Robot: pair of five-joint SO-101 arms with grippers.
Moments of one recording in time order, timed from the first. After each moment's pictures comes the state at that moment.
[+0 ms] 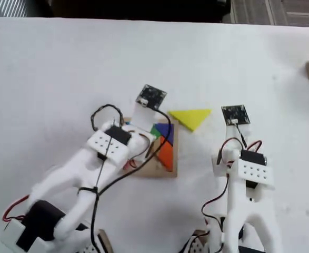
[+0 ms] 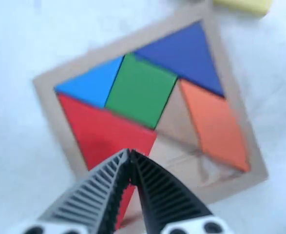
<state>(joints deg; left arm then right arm) 25.5 -11.4 42.9 46.7 4.6 10.9 -34.6 63.4 52.2 22.2</state>
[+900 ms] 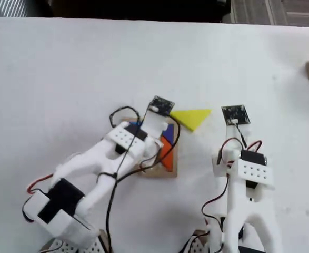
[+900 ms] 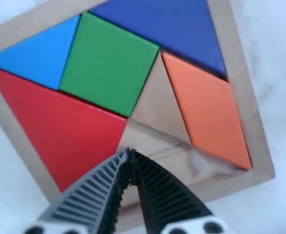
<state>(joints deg) 29.5 3.7 36.3 50.2 9.5 10.9 -34.6 63.4 52.2 22.2</state>
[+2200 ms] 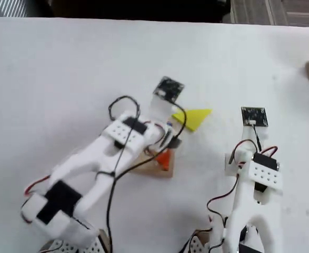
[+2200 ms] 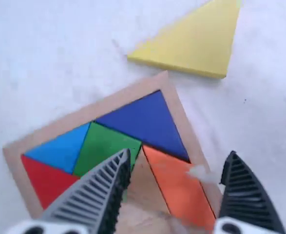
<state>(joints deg) 28.7 1.9 30.8 39.8 2.2 19.3 -34.6 63.4 50.1 20.1</state>
